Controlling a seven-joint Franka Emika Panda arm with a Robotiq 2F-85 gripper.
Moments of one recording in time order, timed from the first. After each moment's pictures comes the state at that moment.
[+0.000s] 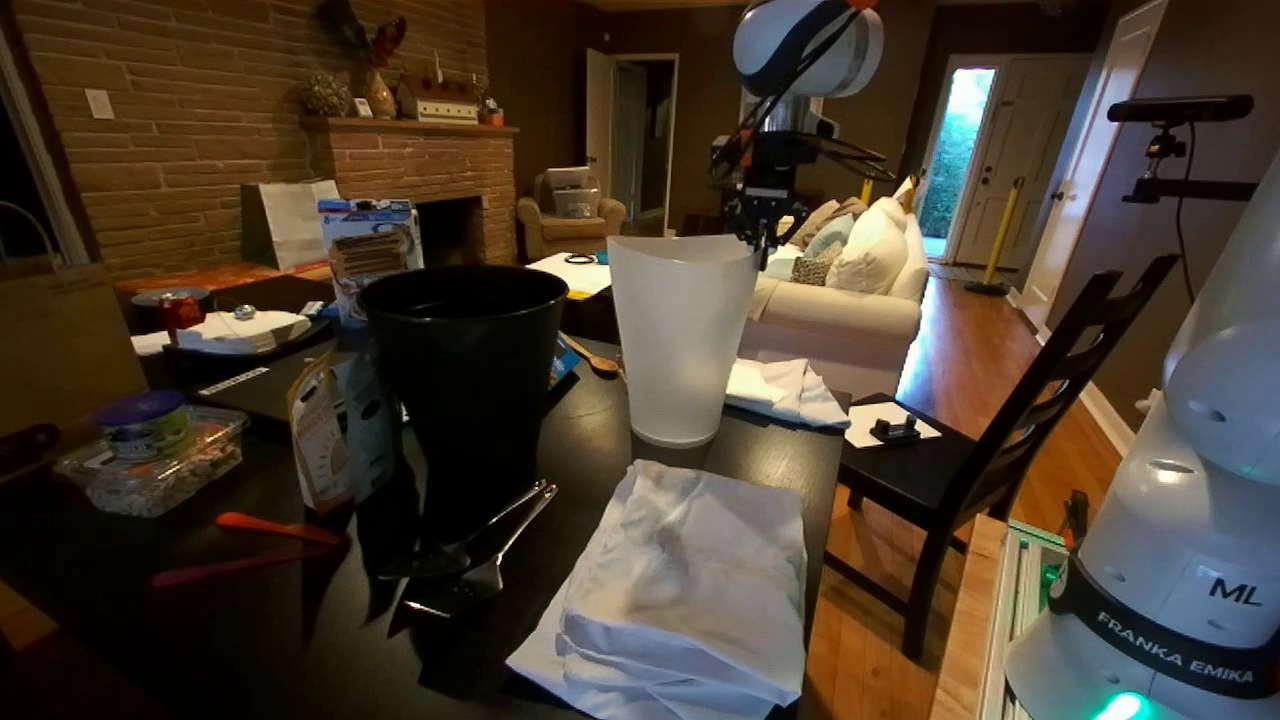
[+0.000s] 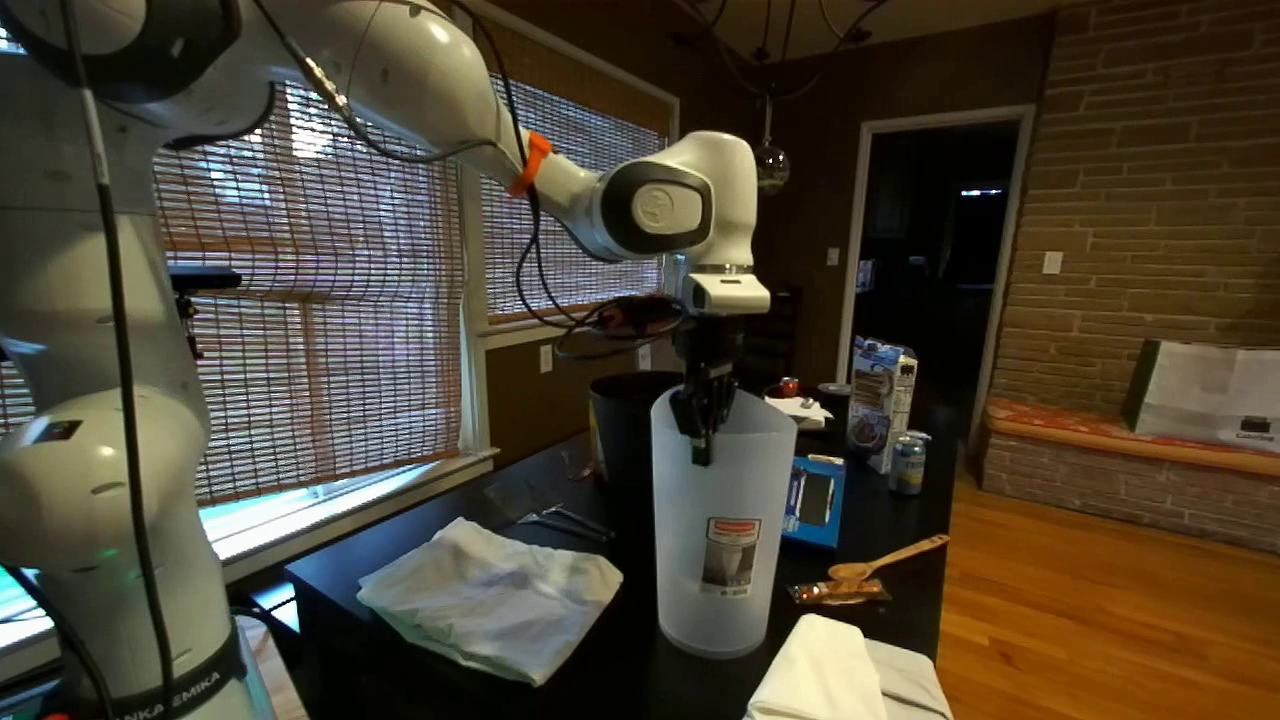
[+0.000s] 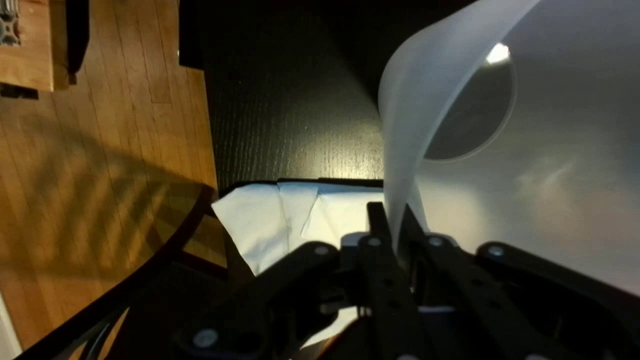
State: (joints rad) arm -0.26 -0.02 -0.23 -2.05 -0.05 2.03 0.93
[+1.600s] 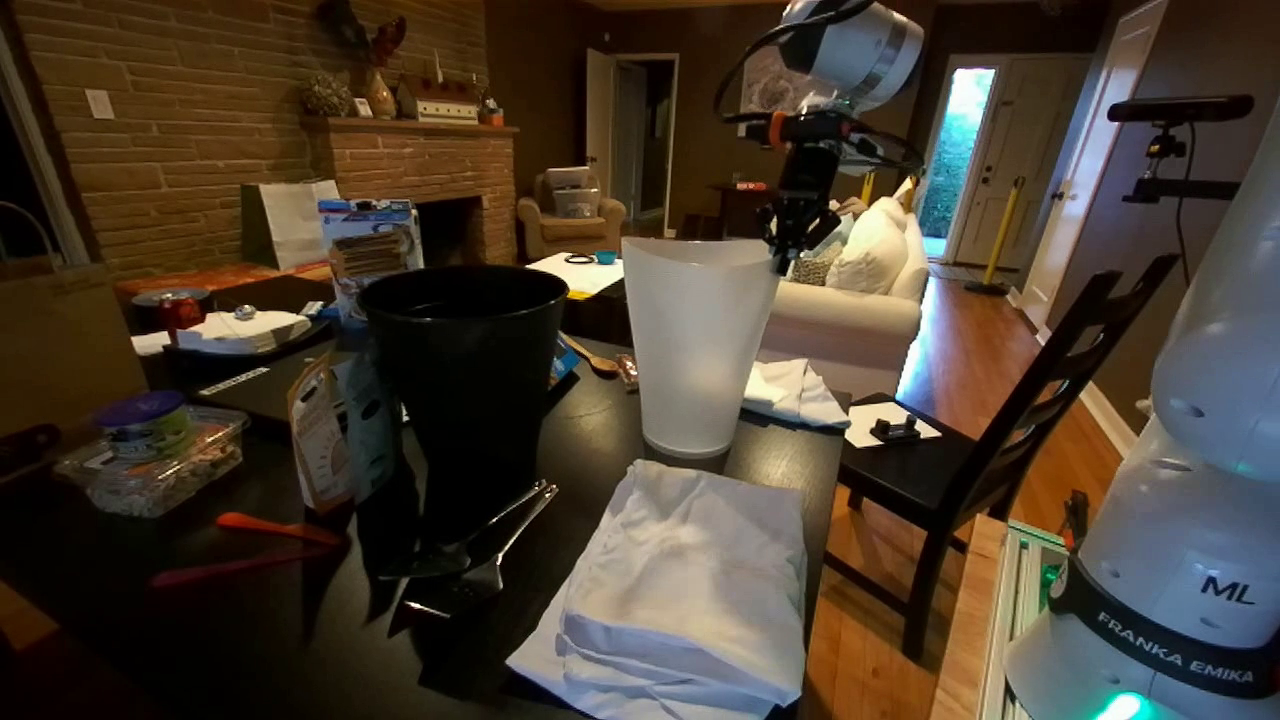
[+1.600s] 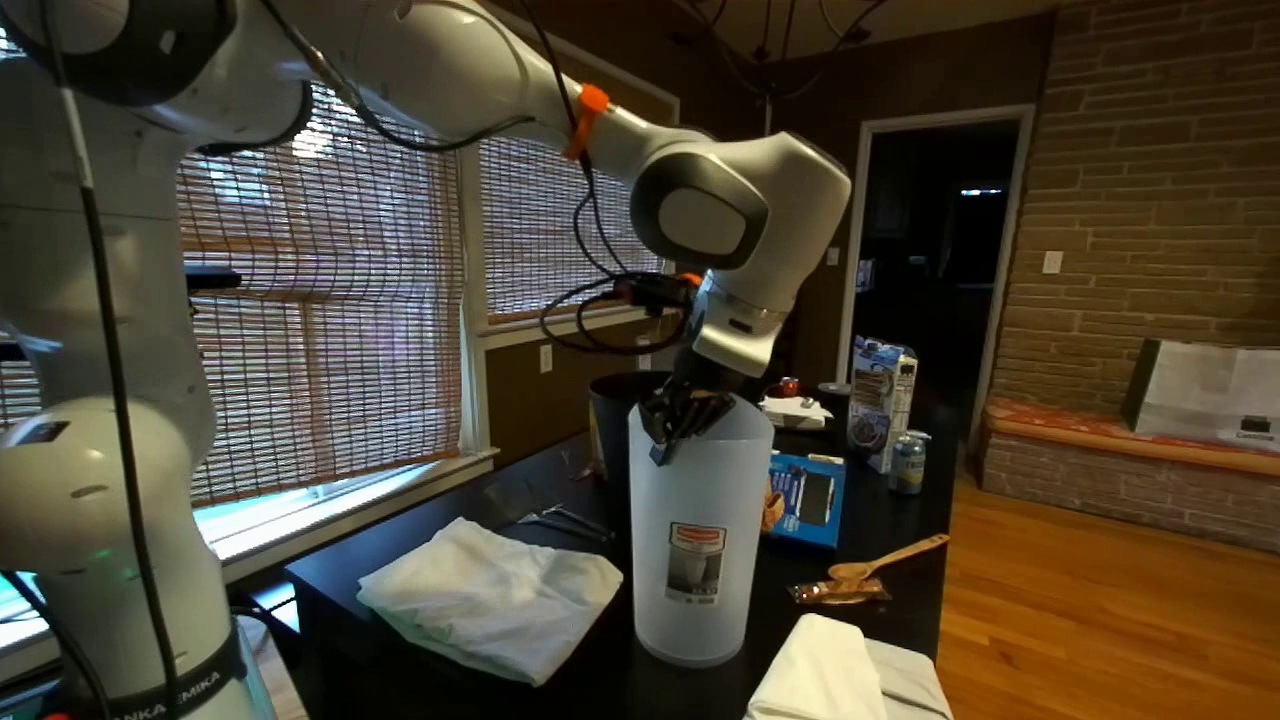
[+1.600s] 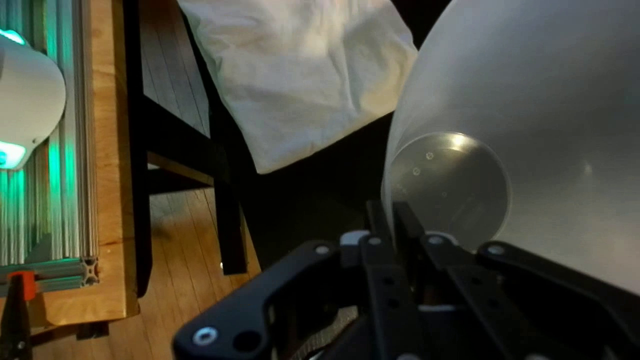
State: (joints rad) arm -0.33 0.06 -0.35 -1.96 0.36 1.69 0.94
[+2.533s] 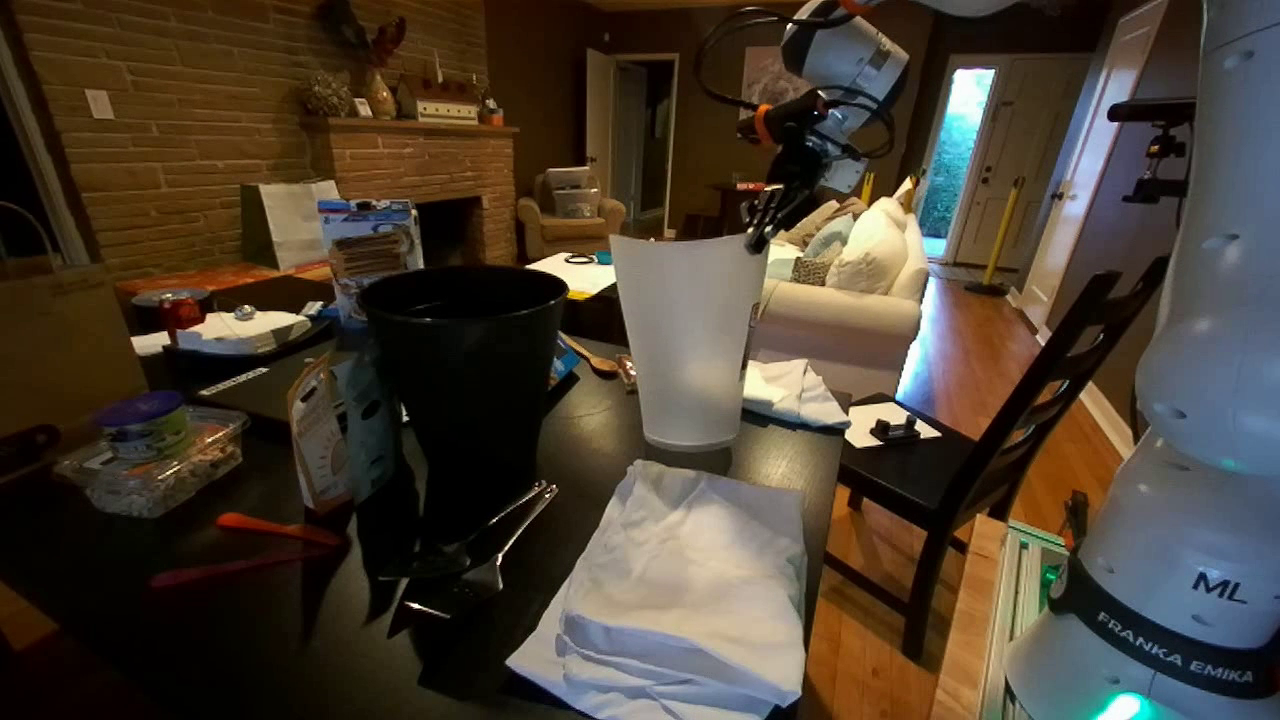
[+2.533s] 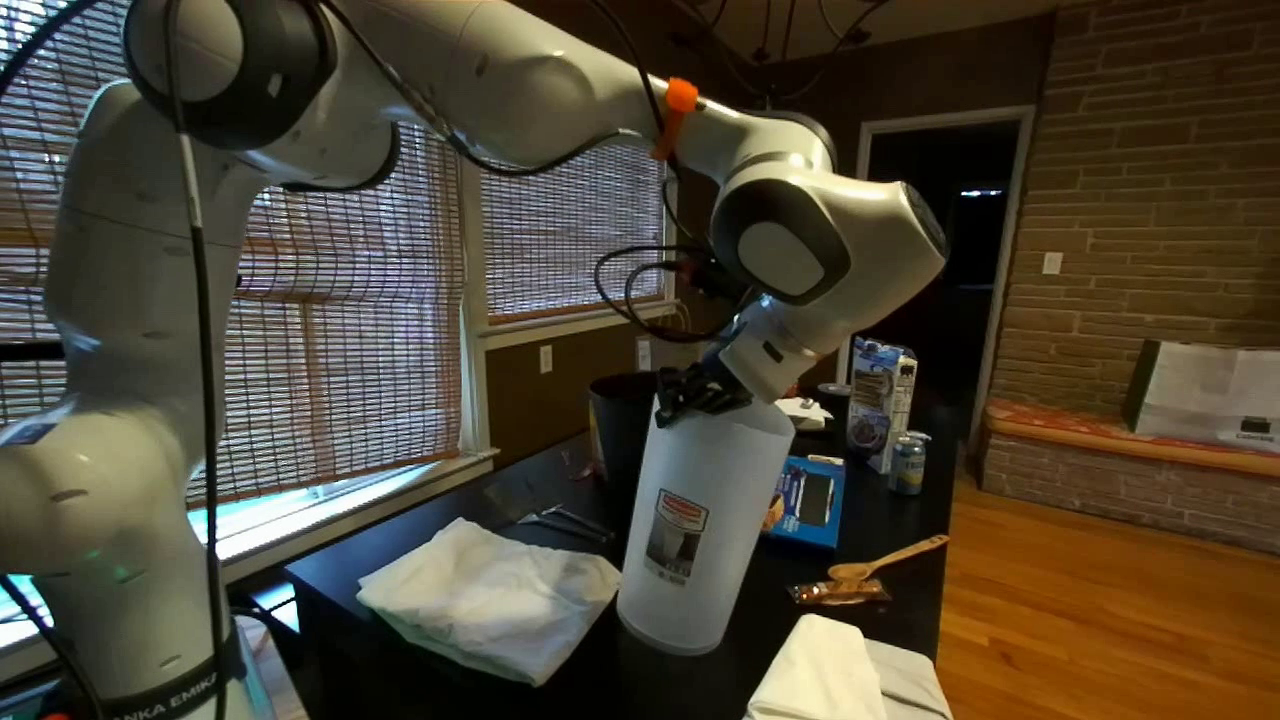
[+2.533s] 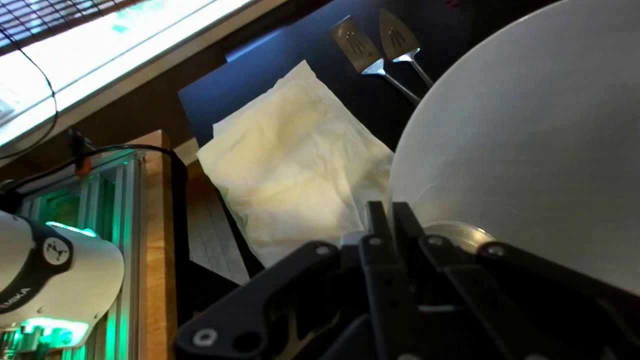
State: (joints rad) arm -0.41 0.28 -0.38 -1.71 0.68 1.33 1.09
